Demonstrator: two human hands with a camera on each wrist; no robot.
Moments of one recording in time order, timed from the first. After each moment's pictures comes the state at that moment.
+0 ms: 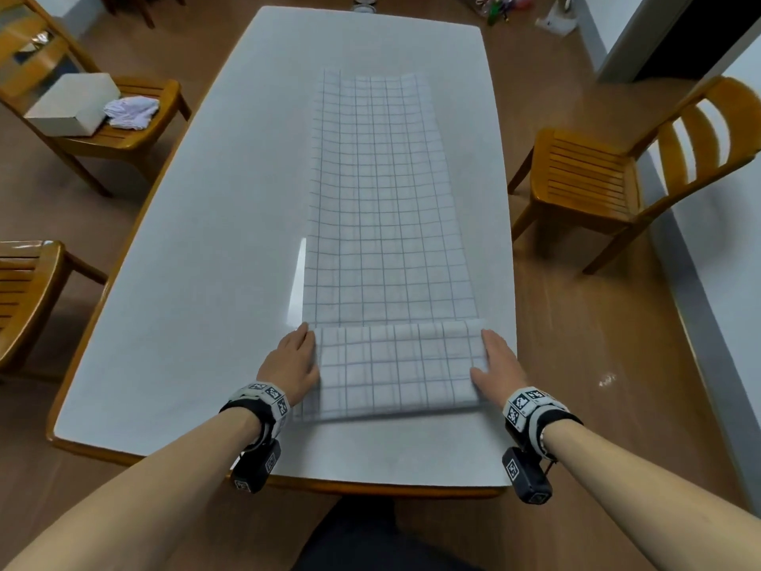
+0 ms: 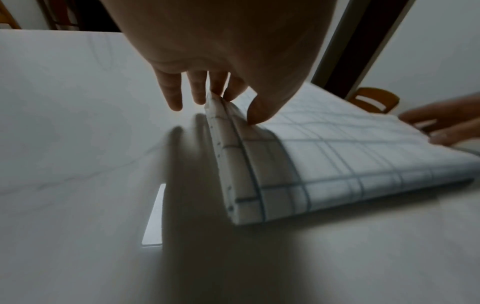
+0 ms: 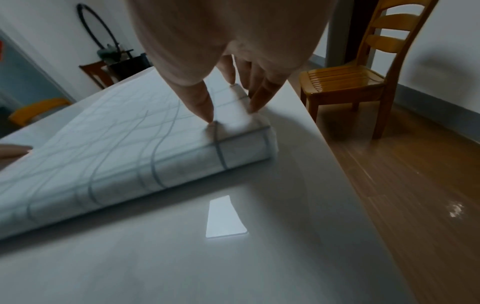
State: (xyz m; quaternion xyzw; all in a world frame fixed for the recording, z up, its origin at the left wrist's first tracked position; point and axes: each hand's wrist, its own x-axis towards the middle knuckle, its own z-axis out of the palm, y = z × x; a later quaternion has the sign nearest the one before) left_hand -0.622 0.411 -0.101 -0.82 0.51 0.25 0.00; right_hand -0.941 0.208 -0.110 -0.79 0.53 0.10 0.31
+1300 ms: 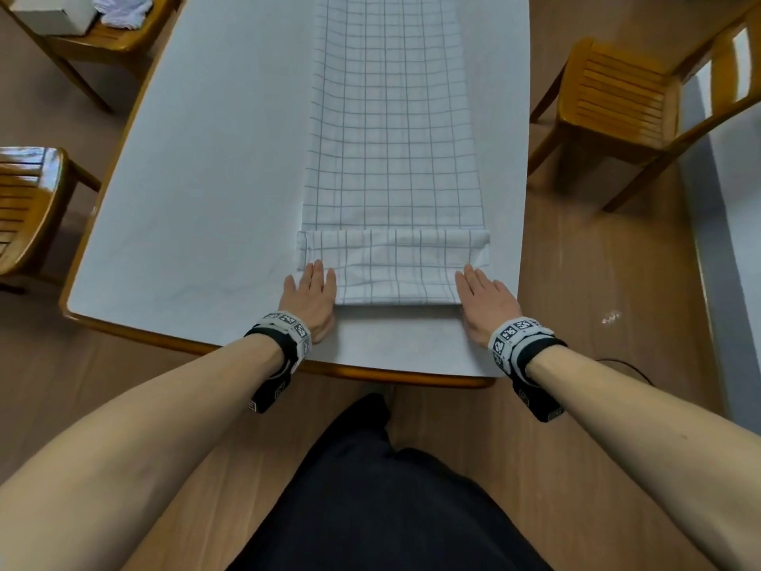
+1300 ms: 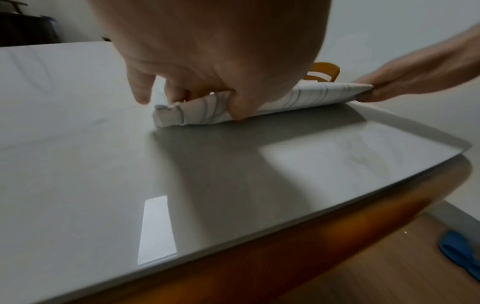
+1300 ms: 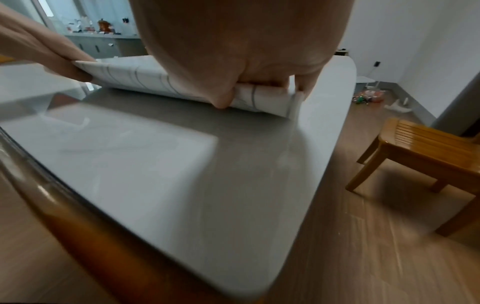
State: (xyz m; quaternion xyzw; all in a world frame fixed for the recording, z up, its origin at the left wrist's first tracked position) left_hand -0.703 0.458 -0.120 -0.78 0.56 0.21 0.21; right_hand -0.964 0.269 -0.119 -0.91 0.32 0.27 0.06
